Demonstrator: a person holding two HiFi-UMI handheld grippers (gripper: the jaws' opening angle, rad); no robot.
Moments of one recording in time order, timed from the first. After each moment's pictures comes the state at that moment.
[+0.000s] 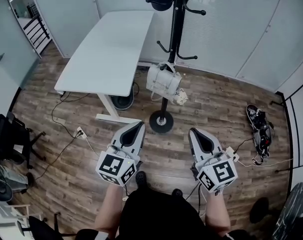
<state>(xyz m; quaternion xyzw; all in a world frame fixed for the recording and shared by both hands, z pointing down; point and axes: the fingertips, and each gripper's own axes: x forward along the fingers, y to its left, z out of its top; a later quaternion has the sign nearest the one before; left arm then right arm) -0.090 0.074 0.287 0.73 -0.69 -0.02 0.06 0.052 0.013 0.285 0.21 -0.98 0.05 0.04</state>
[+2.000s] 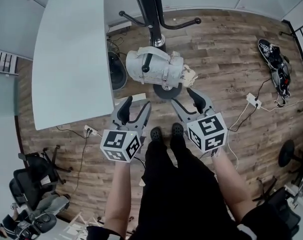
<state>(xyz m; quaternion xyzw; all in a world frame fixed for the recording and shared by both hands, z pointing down) -0.202 -0.116 0.462 0.74 -0.62 0.11 0.24 -0.085 -0.162 0.478 0.29 -0.91 0.20 0.20</state>
